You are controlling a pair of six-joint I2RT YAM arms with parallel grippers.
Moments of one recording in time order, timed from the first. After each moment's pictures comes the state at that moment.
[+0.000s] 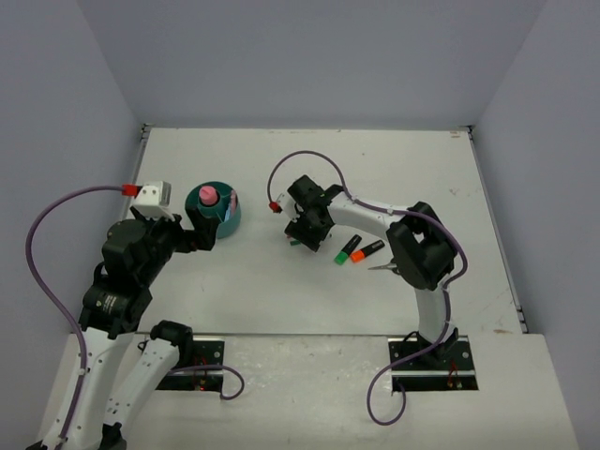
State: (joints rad) left arm -0.25 0.57 0.90 -0.61 0.02 -0.27; right arm 0.75 2.02 1.47 -0.67 0.01 -0.30
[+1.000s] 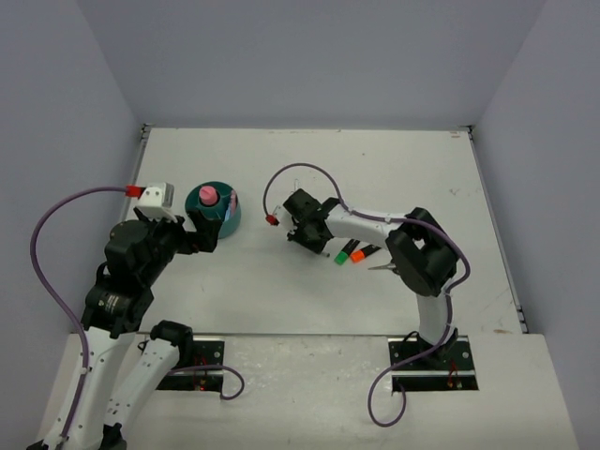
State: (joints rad) left arm -0.25 0.55 0.87 -0.61 0.04 -0.26; right arm 0.81 1.99 1.38 -0.61 0.06 -0.30
